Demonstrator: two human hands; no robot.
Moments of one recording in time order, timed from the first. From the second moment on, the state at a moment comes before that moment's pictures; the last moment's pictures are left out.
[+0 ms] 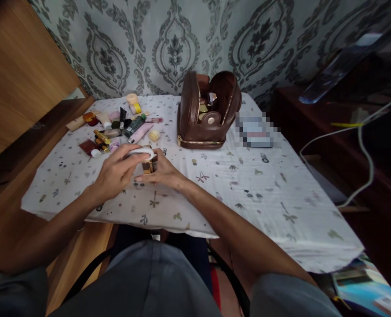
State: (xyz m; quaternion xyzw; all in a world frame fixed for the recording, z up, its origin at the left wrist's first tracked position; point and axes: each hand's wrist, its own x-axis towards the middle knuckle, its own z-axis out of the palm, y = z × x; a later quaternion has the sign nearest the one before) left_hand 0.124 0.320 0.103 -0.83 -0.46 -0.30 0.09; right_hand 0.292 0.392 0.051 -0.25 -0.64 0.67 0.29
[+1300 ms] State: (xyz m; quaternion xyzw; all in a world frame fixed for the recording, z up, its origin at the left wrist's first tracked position) left_hand 0.115 0.319 0.112 -0.84 -0.45 -0.27 0.11; right_hand 0.296 0.397 0.060 -0.27 -0.61 0.69 0.26
